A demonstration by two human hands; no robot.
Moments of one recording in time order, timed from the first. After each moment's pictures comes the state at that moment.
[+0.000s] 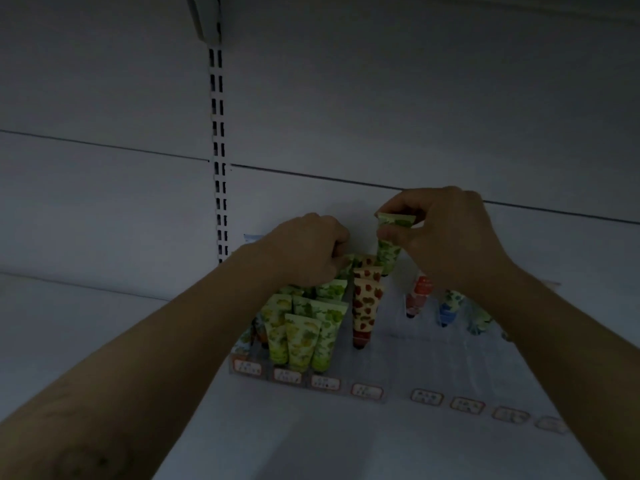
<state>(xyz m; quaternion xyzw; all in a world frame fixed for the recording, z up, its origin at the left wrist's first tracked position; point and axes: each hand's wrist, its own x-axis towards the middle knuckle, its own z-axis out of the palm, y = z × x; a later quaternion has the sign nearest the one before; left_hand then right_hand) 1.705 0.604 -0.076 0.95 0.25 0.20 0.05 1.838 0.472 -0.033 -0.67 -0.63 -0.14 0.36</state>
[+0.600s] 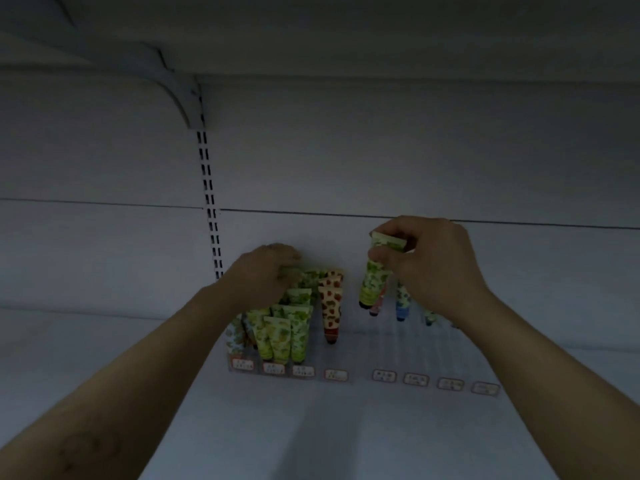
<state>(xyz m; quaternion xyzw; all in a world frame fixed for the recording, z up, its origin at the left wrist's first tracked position) 1.667 0.559 -0.065 0.92 0.35 0.18 0.06 1.843 0.385 -0.018 -0.64 -0.59 -0.07 0.48</state>
